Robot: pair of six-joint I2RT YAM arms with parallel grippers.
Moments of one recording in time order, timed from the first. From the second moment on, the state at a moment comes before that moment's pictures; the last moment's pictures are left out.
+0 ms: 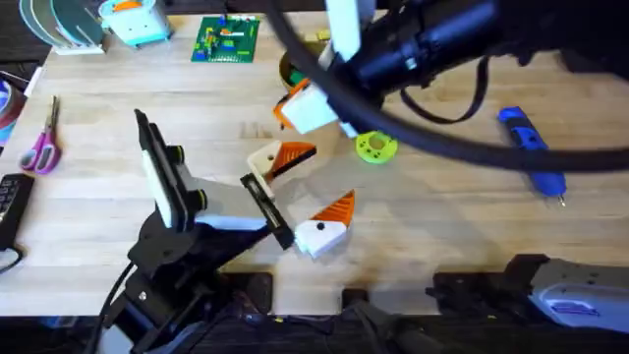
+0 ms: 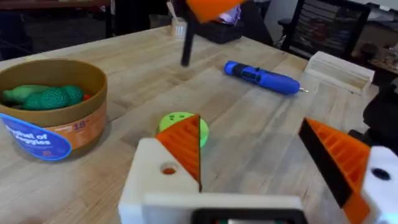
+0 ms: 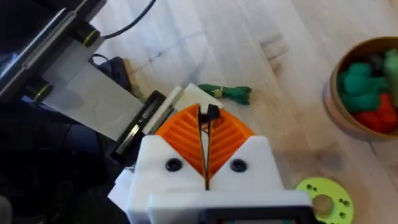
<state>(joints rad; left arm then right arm) -0.60 0.01 0.01 -0.05 0.37 -0.16 0.78 1.43 1.46 -0.85 -0.45 -0.16</state>
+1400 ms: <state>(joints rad) -0.60 0.01 0.01 -0.06 0.37 -0.16 0.81 1.63 1.46 -0.86 -0.55 -0.16</state>
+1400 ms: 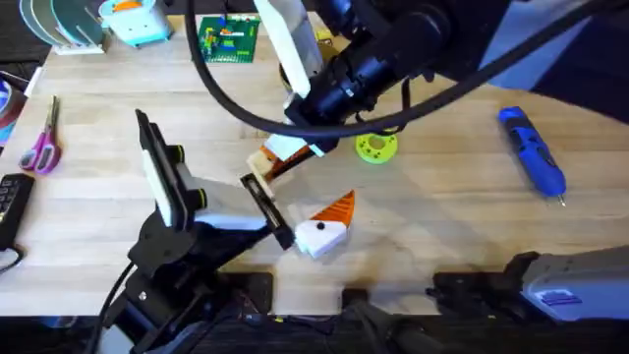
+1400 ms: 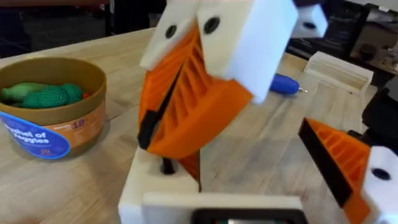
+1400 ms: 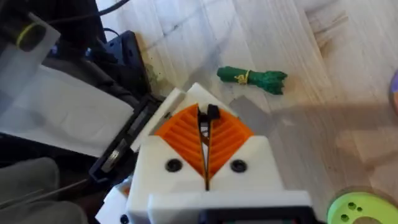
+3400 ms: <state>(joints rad) -0.60 0.01 0.01 -0.05 0.37 -0.16 0.09 0.90 0.93 -1.16 -0.81 -0.65</state>
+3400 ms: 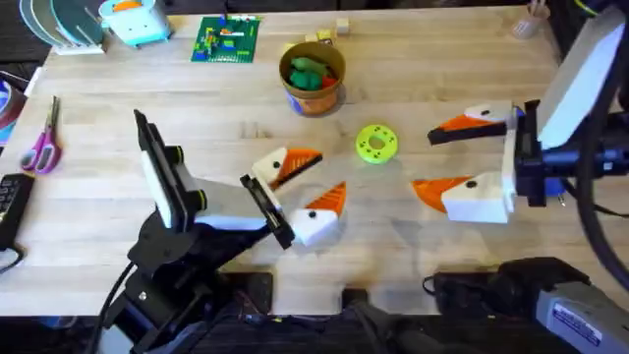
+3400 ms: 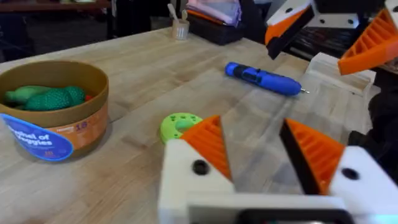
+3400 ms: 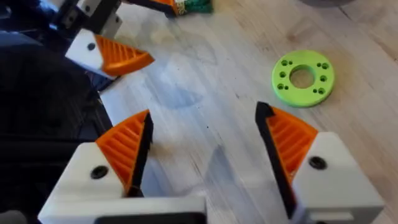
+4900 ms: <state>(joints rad) -0.60 0.01 0.01 -0.05 0.37 -0.15 -0.40 1.24 0.93 -0.79 -0.12 -0.52</state>
